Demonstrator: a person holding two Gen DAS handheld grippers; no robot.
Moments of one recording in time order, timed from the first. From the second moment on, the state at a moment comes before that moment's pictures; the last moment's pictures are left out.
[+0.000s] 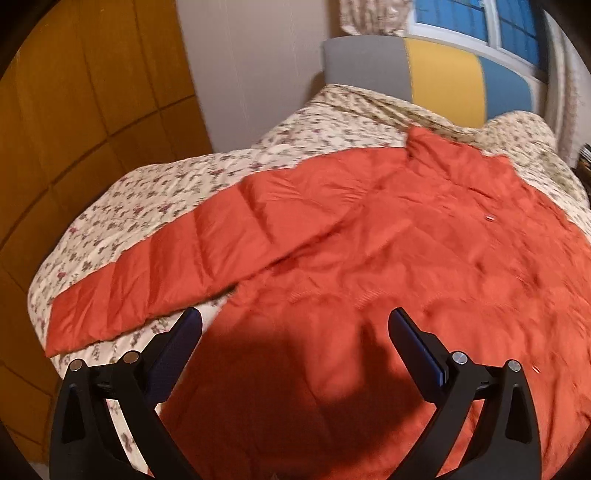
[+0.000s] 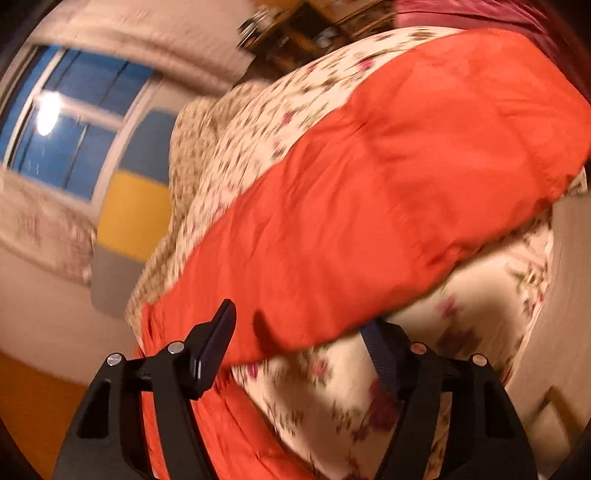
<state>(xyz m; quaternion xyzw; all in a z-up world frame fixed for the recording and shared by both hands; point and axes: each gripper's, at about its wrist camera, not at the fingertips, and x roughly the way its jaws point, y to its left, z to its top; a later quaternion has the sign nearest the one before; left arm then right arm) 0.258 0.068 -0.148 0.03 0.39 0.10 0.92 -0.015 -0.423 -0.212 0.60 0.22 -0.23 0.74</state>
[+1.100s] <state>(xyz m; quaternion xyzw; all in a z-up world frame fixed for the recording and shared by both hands) 0.289 0.110 -0.208 -0.05 0.43 0.10 0.90 0.103 -0.335 -0.120 0.19 0.18 -0.25 0.93</state>
